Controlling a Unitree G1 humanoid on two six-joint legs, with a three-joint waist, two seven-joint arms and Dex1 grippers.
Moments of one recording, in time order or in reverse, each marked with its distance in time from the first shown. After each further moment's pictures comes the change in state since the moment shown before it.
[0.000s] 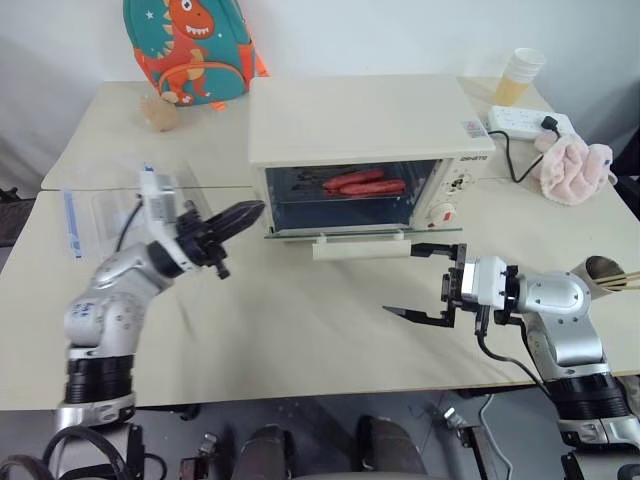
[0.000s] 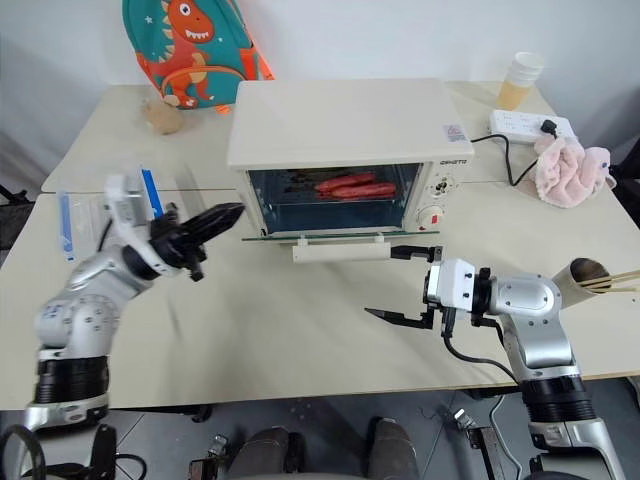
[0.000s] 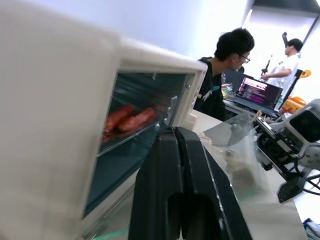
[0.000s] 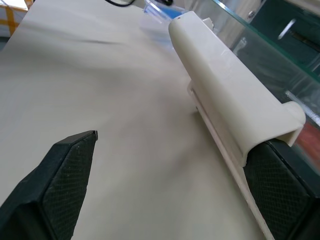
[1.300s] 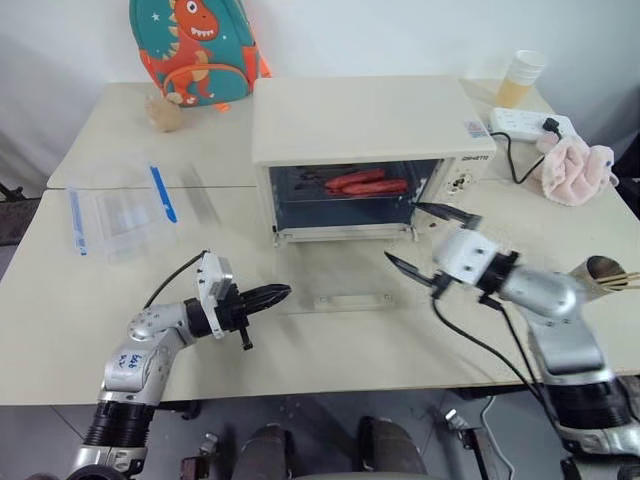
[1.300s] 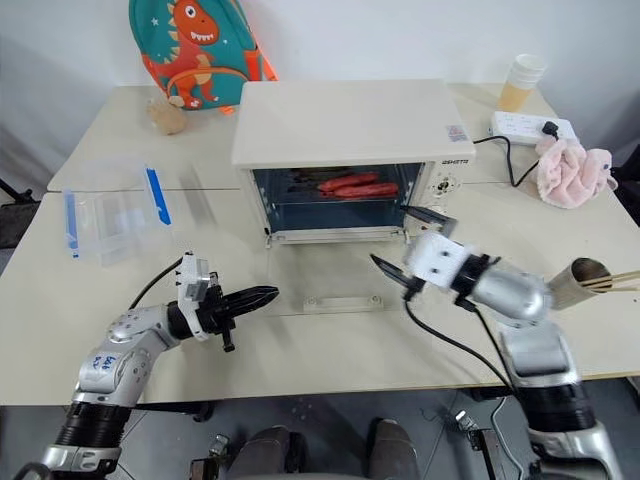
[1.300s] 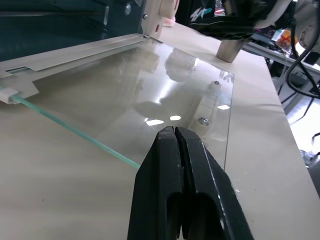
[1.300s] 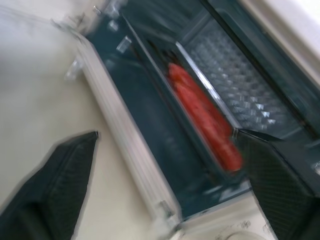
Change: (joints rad) left arm 0.276 0.001 -0.117 -0.030 0.231 -0.186 -0.102; right arm -0.084 0.053 0.090 -0.111 -0.506 0.135 -0.641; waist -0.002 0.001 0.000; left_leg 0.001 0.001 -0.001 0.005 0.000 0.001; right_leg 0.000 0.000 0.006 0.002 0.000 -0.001
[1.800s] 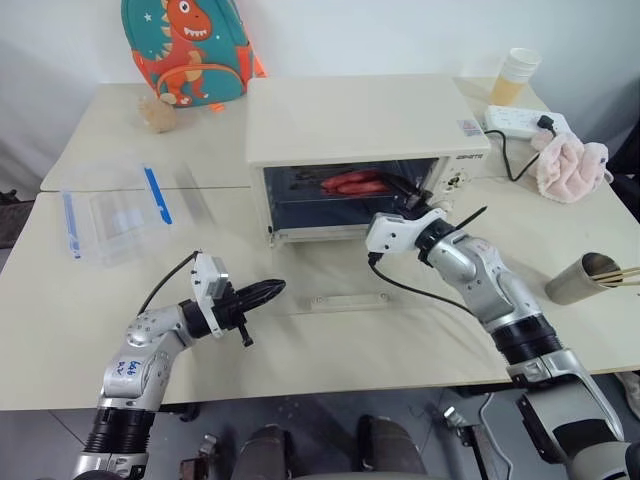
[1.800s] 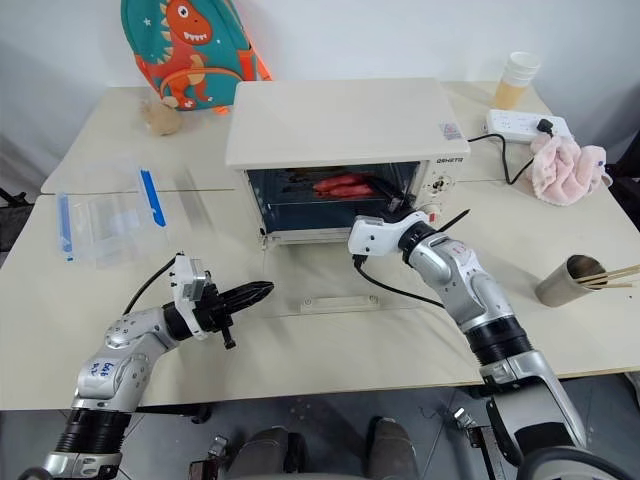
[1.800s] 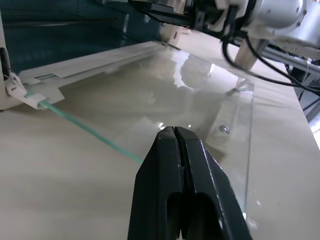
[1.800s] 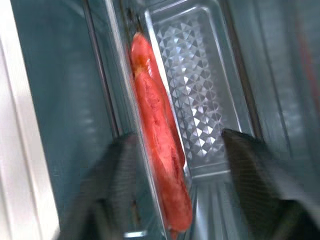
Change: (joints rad) left arm 0.008 -0.027 0.022 -0.010 0.000 -0.011 0.062; right arm -0.303 0.067 0.208 0.453 -0.489 -0.185 -0.507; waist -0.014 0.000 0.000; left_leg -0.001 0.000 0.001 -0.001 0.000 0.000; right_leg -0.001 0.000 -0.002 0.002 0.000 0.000
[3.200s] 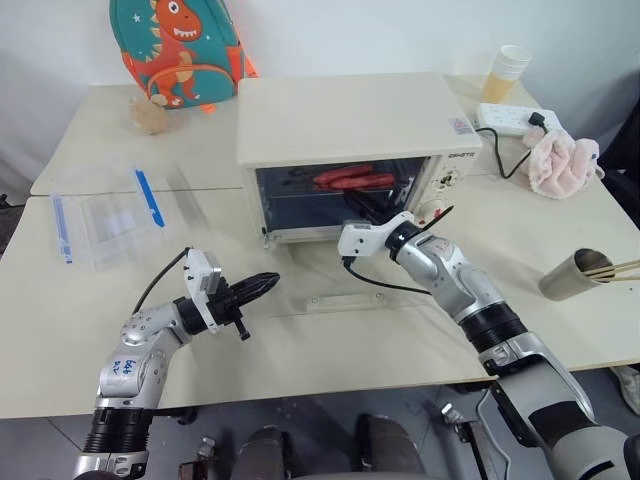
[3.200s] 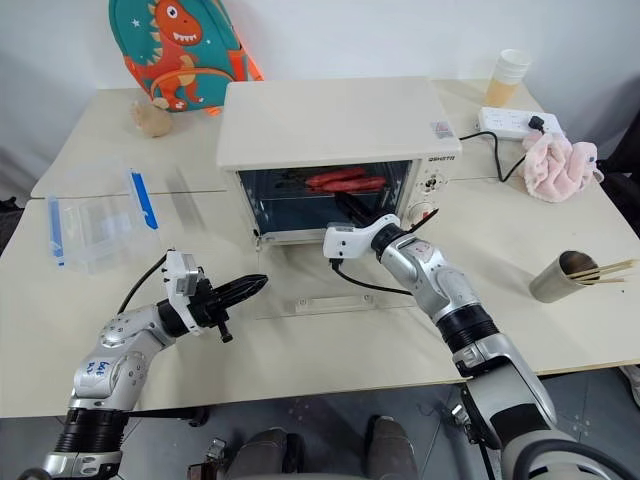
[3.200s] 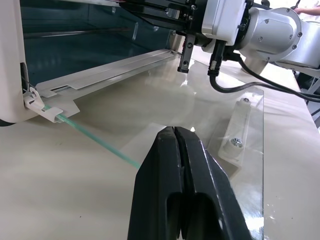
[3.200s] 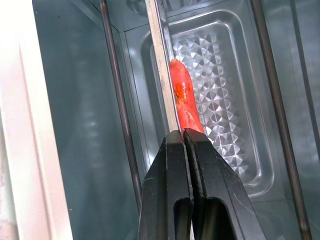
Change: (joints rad) left arm 0.000 -0.004 0.034 -0.002 0.000 0.004 0.007; right arm -0.078 0.103 0.073 0.113 -0.102 0.011 -0.091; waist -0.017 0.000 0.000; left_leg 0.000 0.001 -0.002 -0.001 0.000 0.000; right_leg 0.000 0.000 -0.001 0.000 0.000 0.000
